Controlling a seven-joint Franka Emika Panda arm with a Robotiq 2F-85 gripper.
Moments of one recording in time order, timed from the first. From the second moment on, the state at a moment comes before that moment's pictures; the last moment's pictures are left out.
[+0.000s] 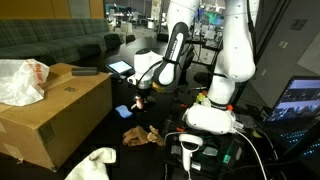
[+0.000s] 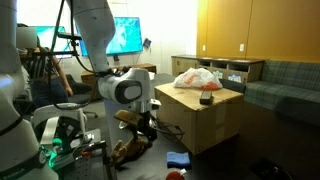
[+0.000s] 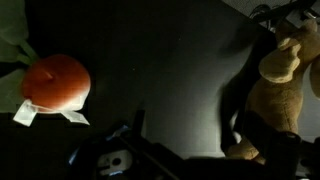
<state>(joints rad) 0.12 0.27 0.04 -2.67 -0.31 2.86 -0.08</state>
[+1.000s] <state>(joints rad) 0.06 0.37 0.35 -2.66 0.10 2.99 0.00</state>
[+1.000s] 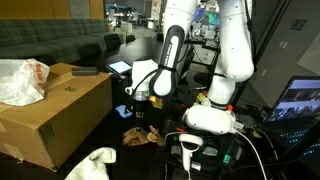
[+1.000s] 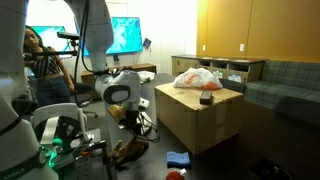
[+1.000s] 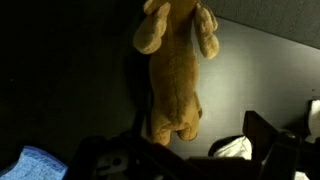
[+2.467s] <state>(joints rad) 0.31 0.64 0.16 -2.49 0.10 3.09 0.06</state>
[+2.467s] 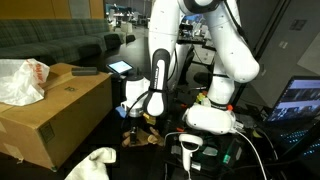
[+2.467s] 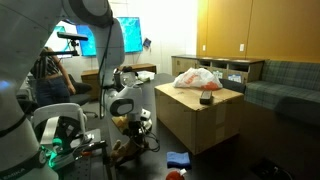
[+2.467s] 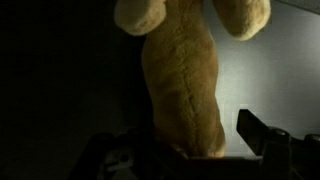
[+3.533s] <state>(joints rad) 0.31 0.50 0.09 -2.48 -0.02 2.84 0.06</state>
